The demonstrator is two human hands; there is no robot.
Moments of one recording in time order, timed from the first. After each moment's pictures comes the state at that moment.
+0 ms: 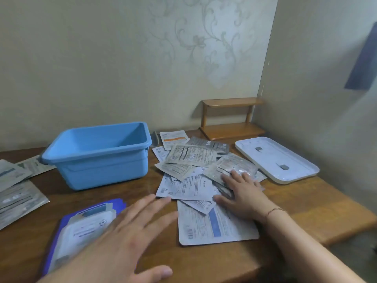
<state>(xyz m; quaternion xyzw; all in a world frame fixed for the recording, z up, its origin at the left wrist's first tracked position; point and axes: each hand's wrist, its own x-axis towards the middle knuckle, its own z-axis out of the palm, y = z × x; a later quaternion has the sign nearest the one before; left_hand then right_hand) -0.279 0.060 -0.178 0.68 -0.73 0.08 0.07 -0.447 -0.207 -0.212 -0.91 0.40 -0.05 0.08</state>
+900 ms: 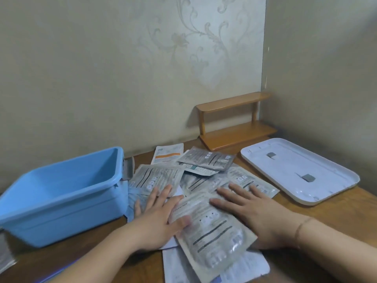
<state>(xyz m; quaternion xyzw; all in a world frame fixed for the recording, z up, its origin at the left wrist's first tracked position) -0.219 -0.122 -0.217 0.83 -0.53 -0.16 -0.01 -0.445 -0.276 -0.222 -0.99 0.15 0.05 0.04</state>
